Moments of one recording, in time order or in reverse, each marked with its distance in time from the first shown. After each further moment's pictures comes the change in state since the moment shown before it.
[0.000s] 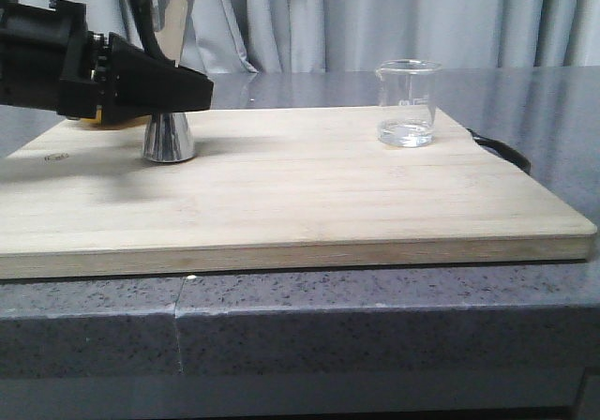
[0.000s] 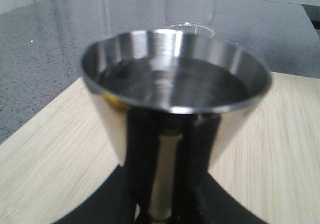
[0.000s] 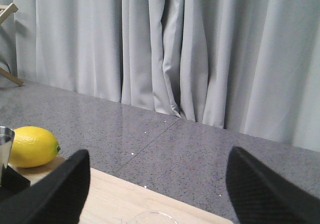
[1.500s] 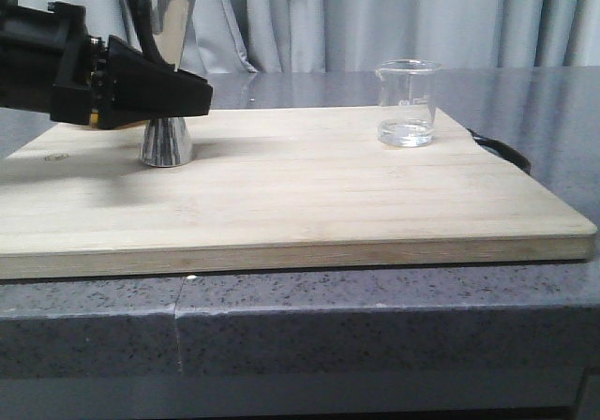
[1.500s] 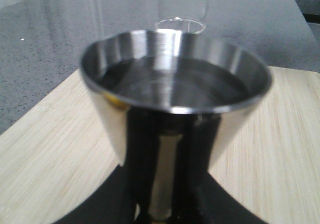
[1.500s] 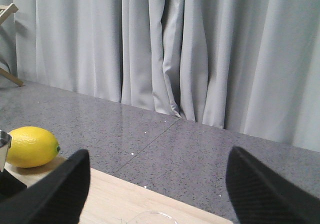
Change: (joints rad) left arm 0.000 0.000 0.000 0.031 0.008 0.001; right arm 0.000 0.000 0.000 0.000 0.000 0.000
